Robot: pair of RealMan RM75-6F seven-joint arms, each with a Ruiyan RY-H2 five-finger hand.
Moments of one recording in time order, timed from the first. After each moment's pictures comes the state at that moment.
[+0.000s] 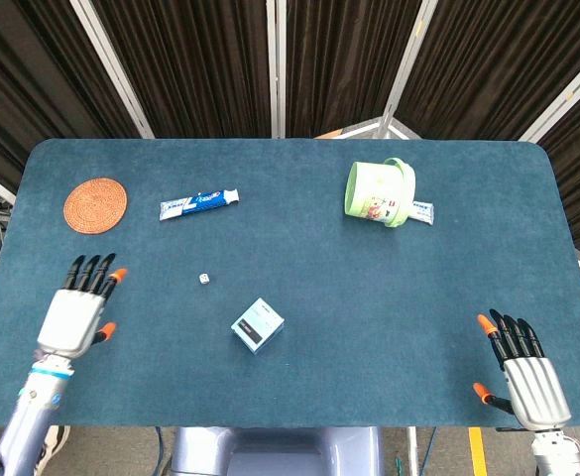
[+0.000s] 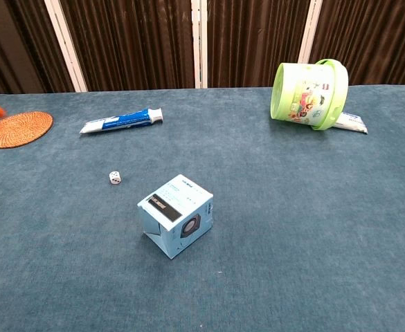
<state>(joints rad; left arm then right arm) -0.28 -1.35 -0.13 -1.67 1.43 1.26 0.55 0.02 -1.23 -0.03 -1.55 -1.64 1.53 -0.06</state>
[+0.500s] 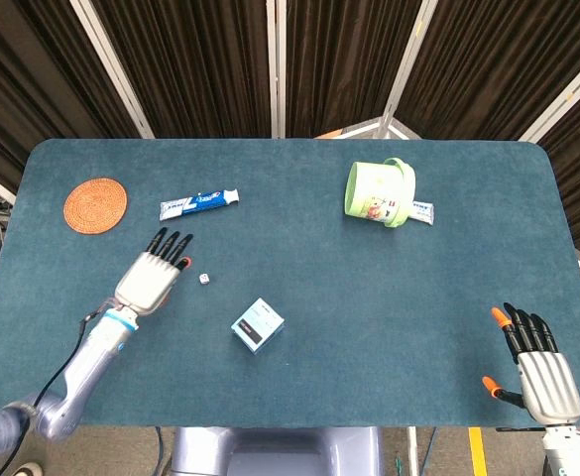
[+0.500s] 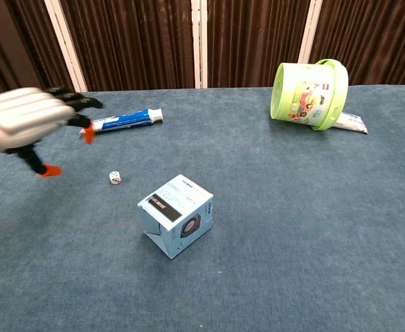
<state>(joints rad) -0.60 -1.49 -0.18 -1.42 1.39 0.94 0.66 0.02 -1.19 0.00 -1.57 -1.59 1.51 0.00</state>
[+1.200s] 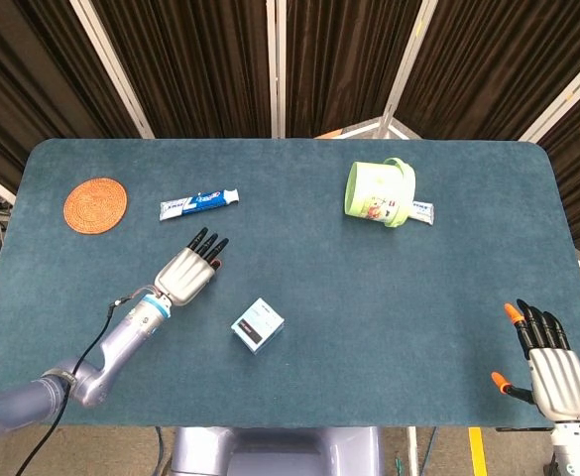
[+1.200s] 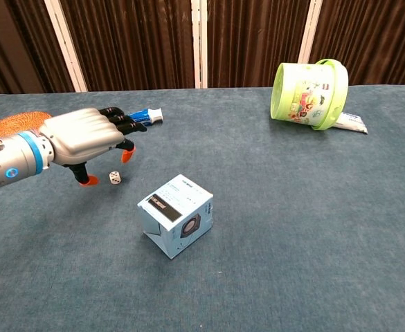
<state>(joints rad) -0.76 -1.66 -0.13 -1.11 1.44 0.84 0.59 0.02 -1.19 0.01 -1.55 -1.56 1.51 0.02</state>
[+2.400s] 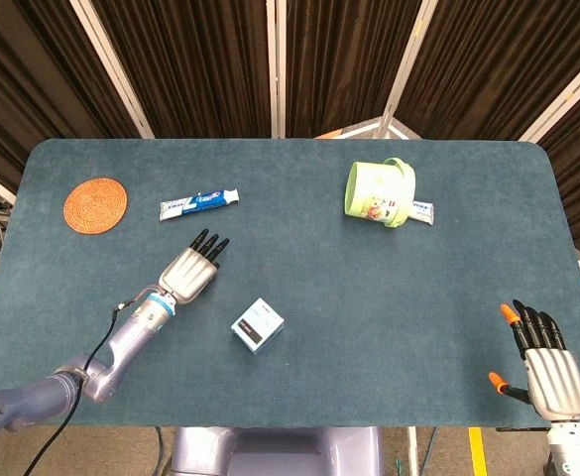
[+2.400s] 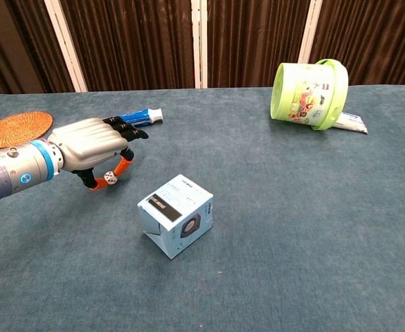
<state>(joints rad) -0.79 -1.72 -0.09 -1.01 1.40 0.86 0.49 0.02 -1.21 0.01 -1.53 -1.56 1.51 0.01</state>
